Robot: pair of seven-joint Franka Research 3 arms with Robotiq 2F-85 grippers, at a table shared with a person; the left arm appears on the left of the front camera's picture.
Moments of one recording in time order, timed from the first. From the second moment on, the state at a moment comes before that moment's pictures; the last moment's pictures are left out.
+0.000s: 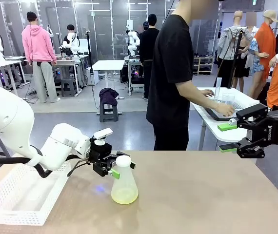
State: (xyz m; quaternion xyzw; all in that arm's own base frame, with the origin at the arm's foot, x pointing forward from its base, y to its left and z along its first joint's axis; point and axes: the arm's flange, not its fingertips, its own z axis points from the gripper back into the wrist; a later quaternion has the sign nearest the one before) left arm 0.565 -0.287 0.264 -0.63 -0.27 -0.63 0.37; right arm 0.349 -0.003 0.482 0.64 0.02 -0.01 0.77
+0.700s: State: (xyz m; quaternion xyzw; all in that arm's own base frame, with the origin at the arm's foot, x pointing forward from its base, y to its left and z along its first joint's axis) left arm 0.563 -0.293 0.263 -0.64 -0.26 -0.63 0.35; right arm 0.349 -0.003 0.482 0.64 0.02 -0.01 0.77
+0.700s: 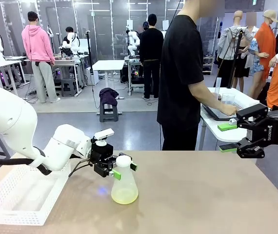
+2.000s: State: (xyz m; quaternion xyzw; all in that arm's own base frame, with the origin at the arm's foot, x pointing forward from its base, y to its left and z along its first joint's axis) left arm 0.574 -0.299 0.274 -0.63 -0.27 -0.64 0.35; right arm 0.349 -0.003 0.482 0.64 0.02 -0.01 0.77
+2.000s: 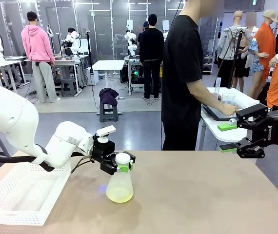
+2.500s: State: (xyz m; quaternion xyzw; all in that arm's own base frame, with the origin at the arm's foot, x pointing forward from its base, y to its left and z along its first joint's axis) left arm 0.603 -0.258 0.364 -0.58 -0.31 -0.67 0.35; right arm 0.349 -0.003 0.482 0.64 0.02 -0.01 0.77
